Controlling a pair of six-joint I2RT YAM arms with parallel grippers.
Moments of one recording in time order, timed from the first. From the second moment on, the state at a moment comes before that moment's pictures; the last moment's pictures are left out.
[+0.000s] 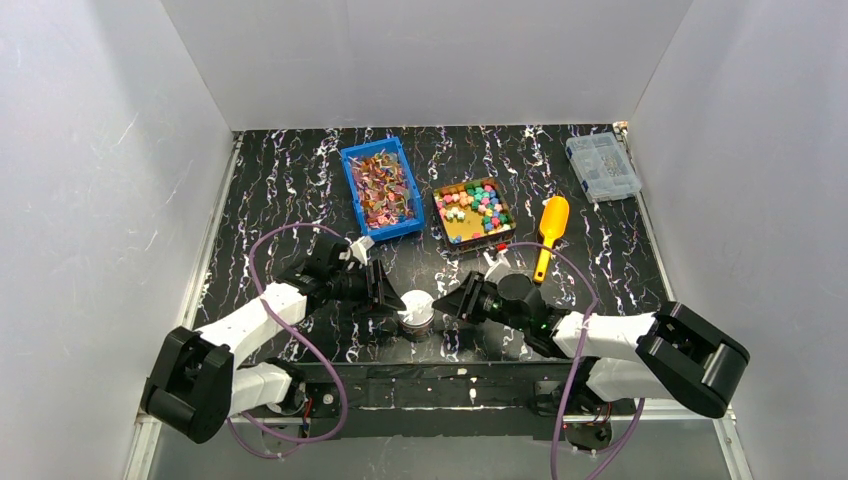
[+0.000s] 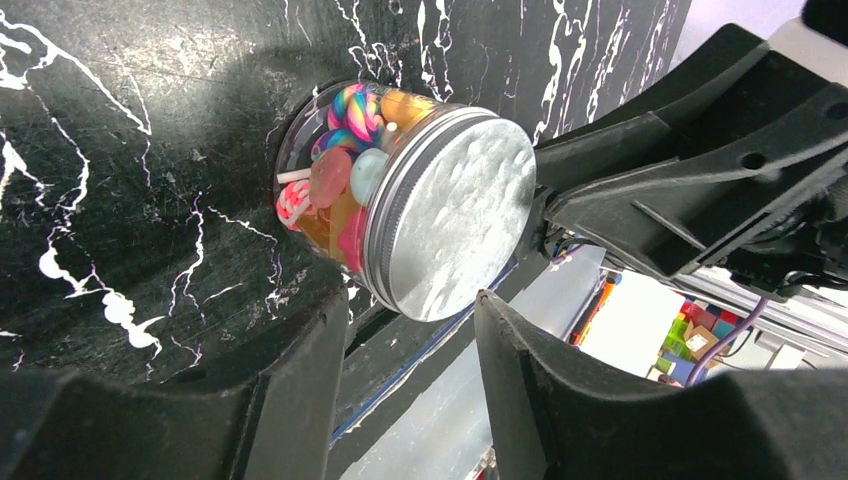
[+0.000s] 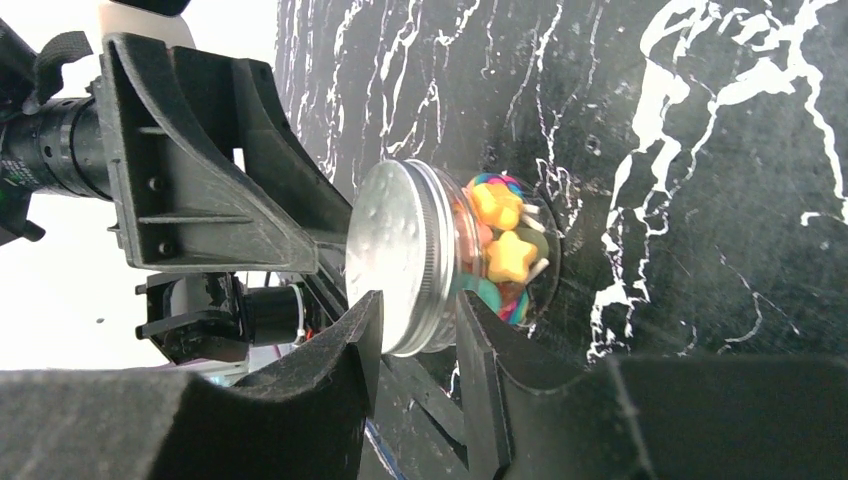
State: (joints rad) left arm -0.46 1.17 0.55 -0.28 0.63 -0.74; right arm 0.93 1.25 0.25 0.66 -0.09 1.08
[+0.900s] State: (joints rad) left arm -0.46 1.19 0.55 -0.33 0.58 -0.69; right arm 0.98 1.22 0.38 0.35 0.01 0.94
